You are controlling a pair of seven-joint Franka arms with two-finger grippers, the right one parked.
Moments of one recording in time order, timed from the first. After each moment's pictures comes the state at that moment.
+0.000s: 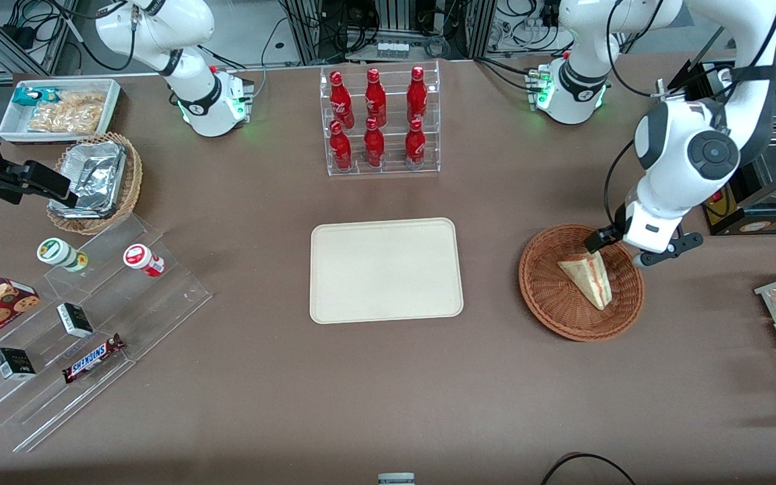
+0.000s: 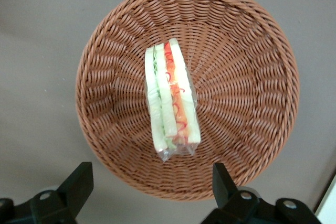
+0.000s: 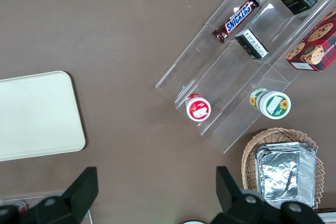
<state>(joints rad) -0.02 0.04 -0.10 -2.29 0.02 2.31 -0.57</state>
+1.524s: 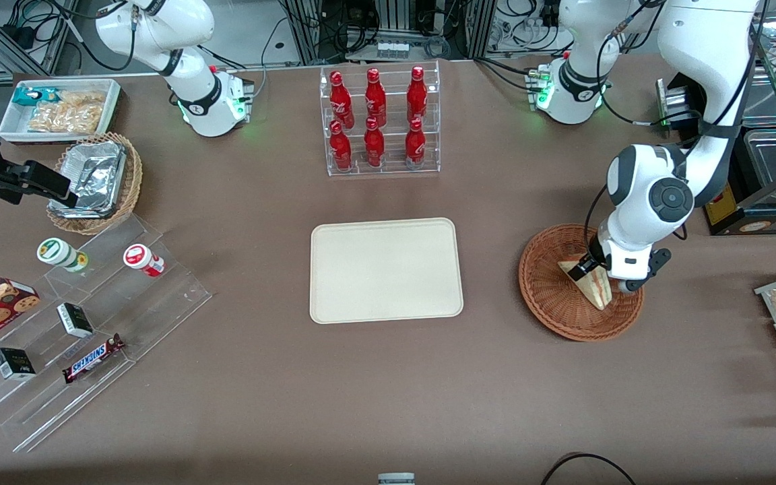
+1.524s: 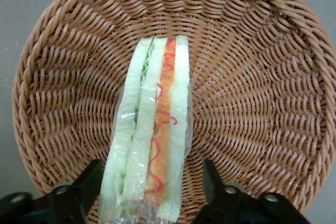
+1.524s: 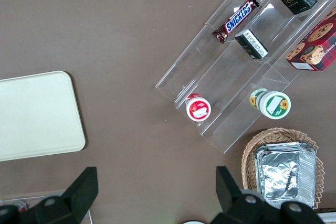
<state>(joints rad) -0.04 0.24 -0.09 -2.25 0.02 2.47 -0.82</state>
